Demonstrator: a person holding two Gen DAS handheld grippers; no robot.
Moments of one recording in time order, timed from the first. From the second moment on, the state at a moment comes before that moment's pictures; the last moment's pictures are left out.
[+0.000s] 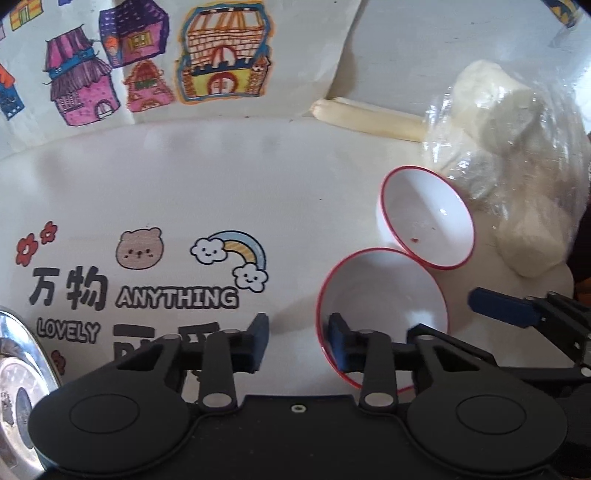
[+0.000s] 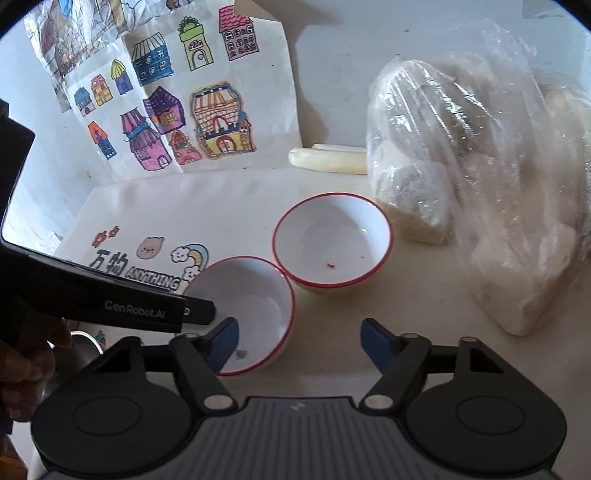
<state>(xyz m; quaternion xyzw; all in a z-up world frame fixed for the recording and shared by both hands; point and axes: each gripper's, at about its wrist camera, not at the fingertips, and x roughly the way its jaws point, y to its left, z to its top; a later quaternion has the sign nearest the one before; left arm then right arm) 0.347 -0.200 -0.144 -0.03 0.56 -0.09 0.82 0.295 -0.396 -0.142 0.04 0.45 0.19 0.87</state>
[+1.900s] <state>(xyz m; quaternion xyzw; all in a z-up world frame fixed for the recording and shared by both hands) 0.258 -0.125 -0.080 -0.13 0.51 -0.13 0.84 0.237 -0.366 -0.093 0.16 0.48 0.25 0.82</state>
